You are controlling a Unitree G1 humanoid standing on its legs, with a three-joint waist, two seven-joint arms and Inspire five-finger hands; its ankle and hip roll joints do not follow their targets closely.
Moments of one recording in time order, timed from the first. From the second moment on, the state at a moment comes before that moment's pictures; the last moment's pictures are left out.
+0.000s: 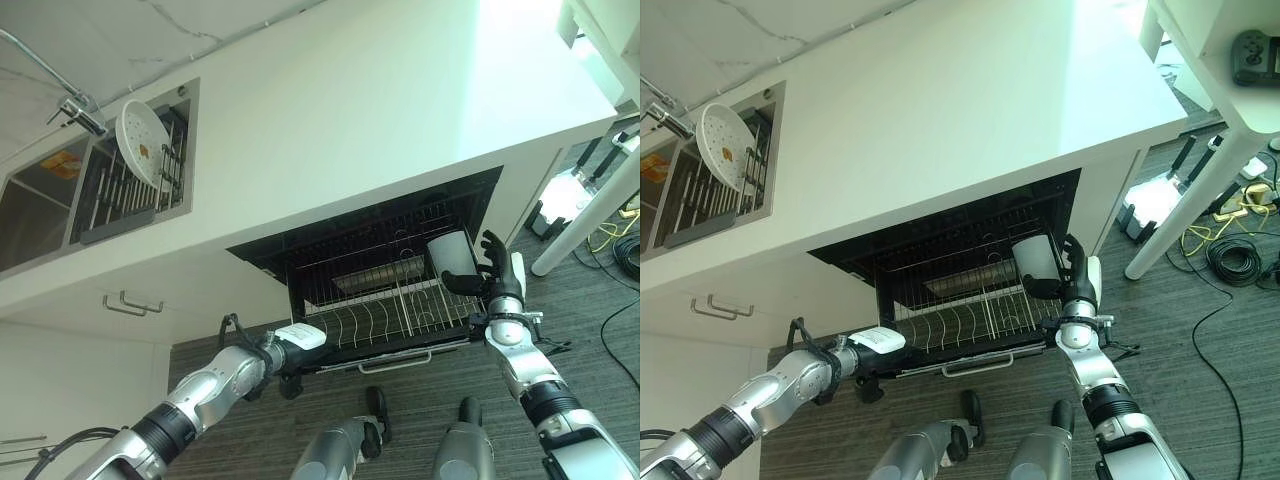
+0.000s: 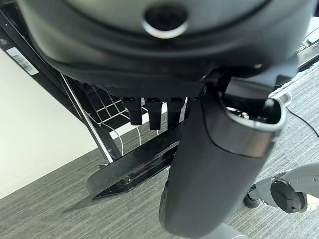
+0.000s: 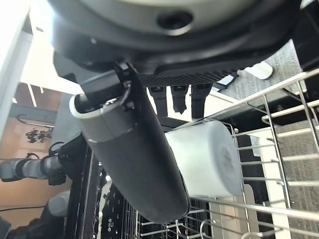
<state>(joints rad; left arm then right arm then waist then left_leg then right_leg) -0.29 0.69 -0.68 0.19 0.68 -0.09 -0.42 -0.40 -0.48 0.22 0.57 0.20 -0.04 -0.42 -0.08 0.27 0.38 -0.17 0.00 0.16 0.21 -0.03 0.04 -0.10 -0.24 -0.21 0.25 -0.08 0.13</state>
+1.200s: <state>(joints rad) 0.10 0.46 -0.24 0.23 0.14 -0.05 -0.04 0.04 -0.39 -0.02 -0.19 0.45 -0.48 -0.09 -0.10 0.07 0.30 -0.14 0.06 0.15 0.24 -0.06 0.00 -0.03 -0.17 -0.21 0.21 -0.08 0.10</state>
